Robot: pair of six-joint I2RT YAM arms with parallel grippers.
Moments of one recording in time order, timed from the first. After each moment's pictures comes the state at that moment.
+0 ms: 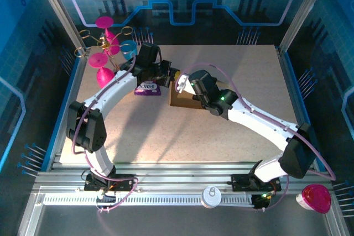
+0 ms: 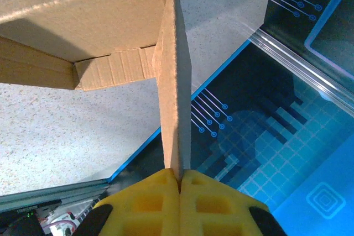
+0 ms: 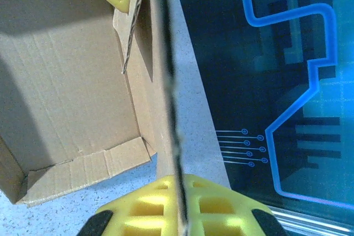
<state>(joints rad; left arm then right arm) -0.38 1.76 1.52 -0.49 0.57 -1.70 0.78 1.45 1.22 -0.43 0.62 -0.81</state>
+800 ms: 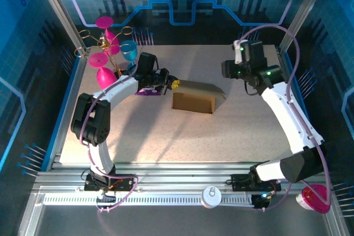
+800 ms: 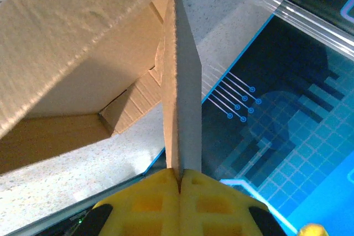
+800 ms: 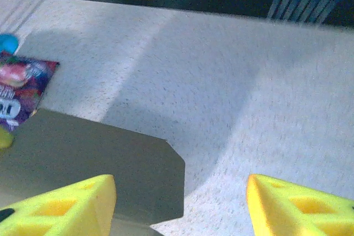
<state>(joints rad) -0.31 1.85 1.35 -0.28 0.74 -1.50 0.25 1.39 1.51 -0.85 0.08 0.18</state>
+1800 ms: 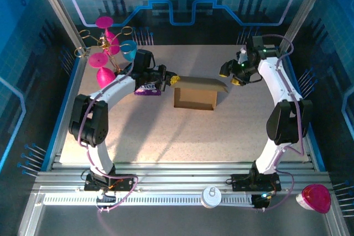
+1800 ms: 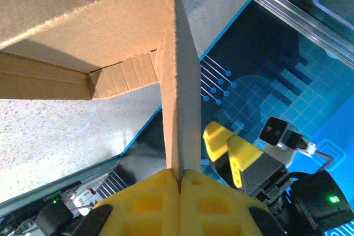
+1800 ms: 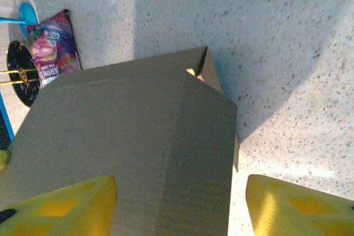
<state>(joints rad) -0.29 1.82 1.35 -0.21 0.83 -1.60 0.06 1.80 1.68 -1.09 -0.46 0.44</state>
